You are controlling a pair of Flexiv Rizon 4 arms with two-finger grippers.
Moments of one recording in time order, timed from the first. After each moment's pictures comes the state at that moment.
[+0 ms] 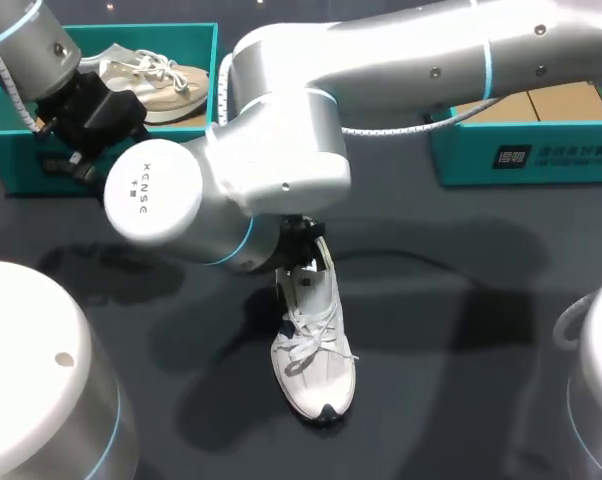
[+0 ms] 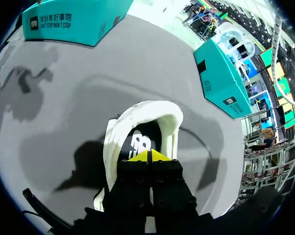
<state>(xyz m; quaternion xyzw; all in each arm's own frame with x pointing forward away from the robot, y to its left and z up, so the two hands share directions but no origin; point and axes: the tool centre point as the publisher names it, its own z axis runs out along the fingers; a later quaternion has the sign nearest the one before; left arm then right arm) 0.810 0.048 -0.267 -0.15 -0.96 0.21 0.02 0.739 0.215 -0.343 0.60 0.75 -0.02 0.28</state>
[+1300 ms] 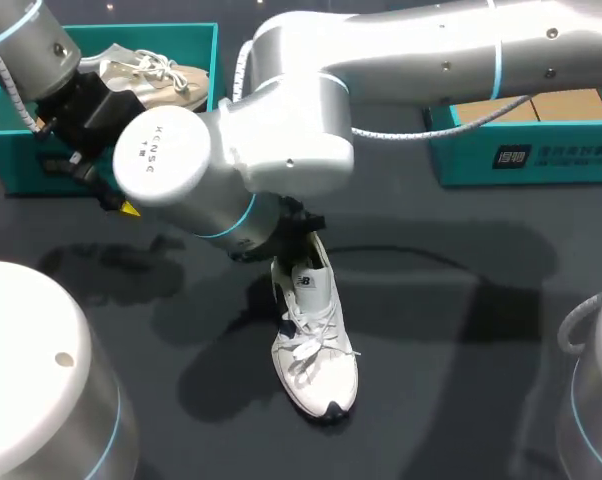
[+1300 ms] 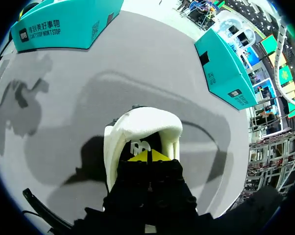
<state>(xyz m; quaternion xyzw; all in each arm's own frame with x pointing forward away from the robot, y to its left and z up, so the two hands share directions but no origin) 0.810 0.048 -0.267 -0.15 -0.96 0.21 0.02 0.752 0.219 -0.352 0.63 0.73 -0.04 0.26</state>
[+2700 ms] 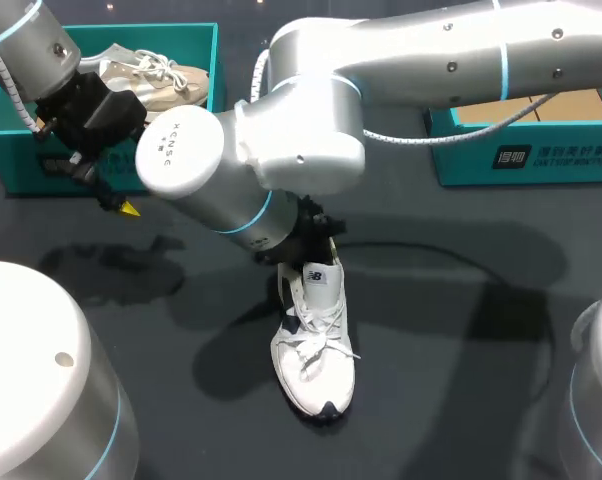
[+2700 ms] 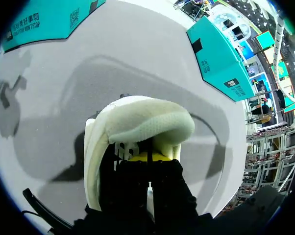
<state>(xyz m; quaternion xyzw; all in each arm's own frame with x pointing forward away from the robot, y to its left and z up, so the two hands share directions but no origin) 0.810 0.048 -0.267 -0.15 -0.96 0.21 0.02 0.753 0.188 -0.376 0.66 0.71 -0.06 0.23</state>
